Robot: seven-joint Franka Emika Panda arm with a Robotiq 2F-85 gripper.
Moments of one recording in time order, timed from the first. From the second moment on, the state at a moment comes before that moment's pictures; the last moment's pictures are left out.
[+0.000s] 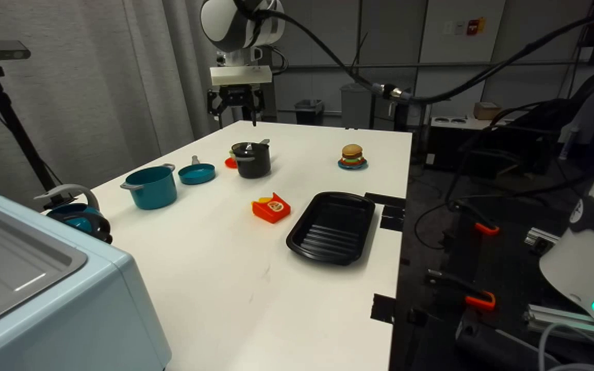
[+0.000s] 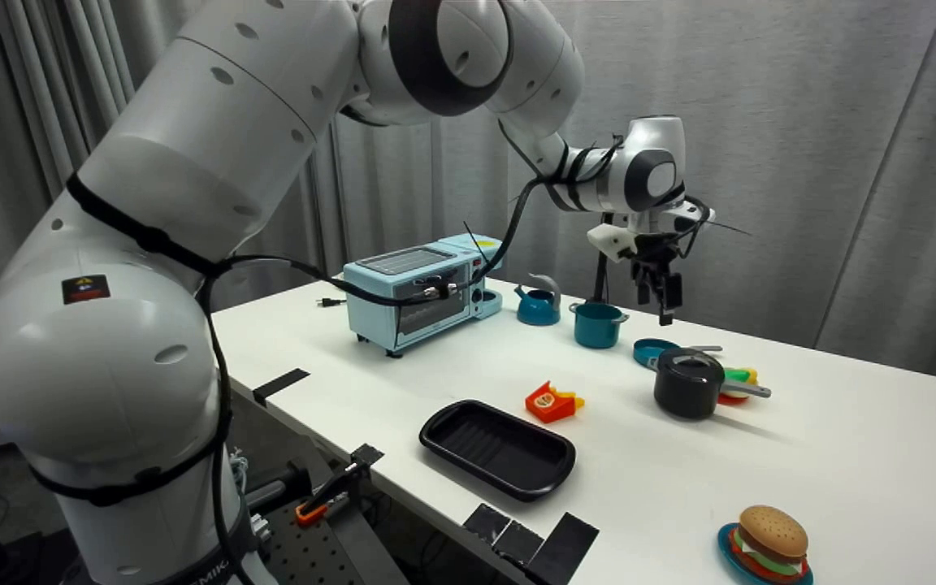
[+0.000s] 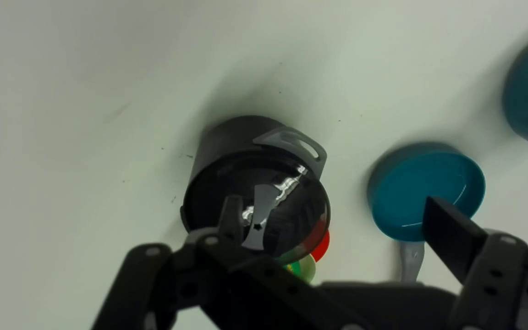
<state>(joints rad) 0.06 0.70 -0.08 -1.41 -0.04 2.30 0.64</state>
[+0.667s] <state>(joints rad) 0.13 0.81 -0.15 -1.40 -0.04 2.44 0.74</state>
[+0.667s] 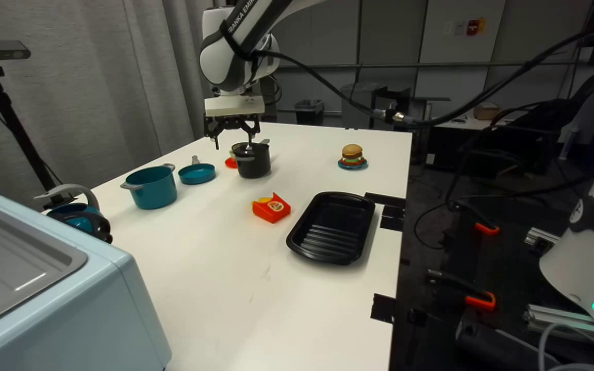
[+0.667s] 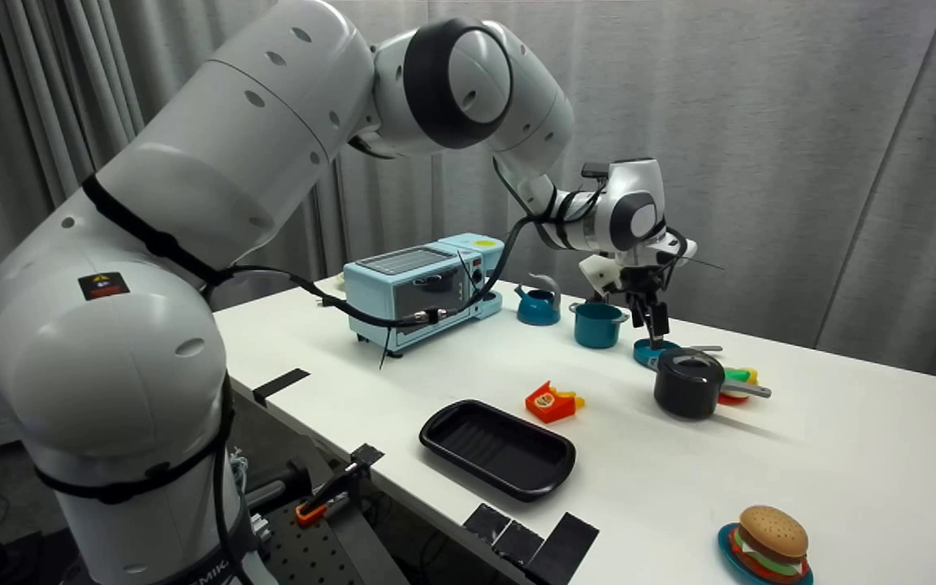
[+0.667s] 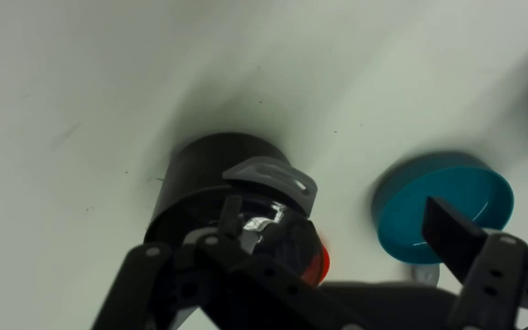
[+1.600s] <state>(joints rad) 0.14 0.84 -0.17 -1.37 -0.05 2.44 0.74</state>
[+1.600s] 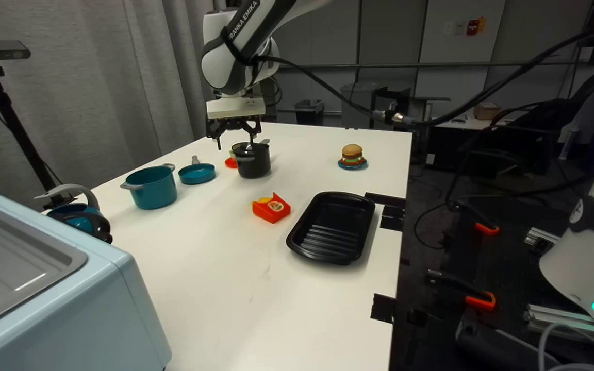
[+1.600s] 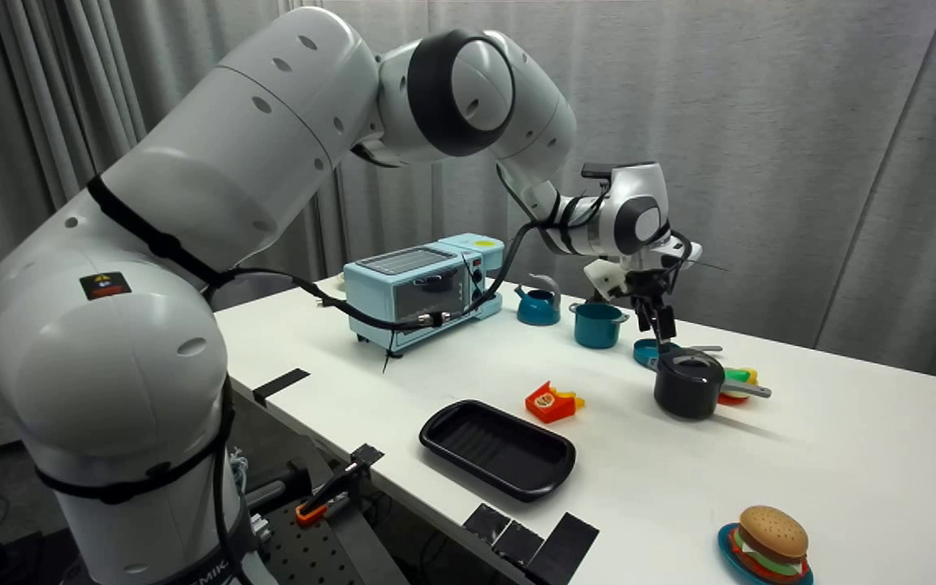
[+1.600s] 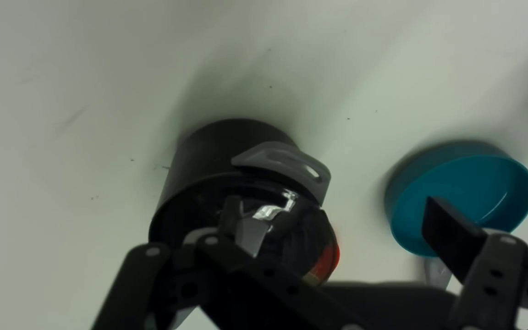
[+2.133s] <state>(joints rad) 0.10 0.85 -0.19 -1.35 -0.05 2.44 0.74</state>
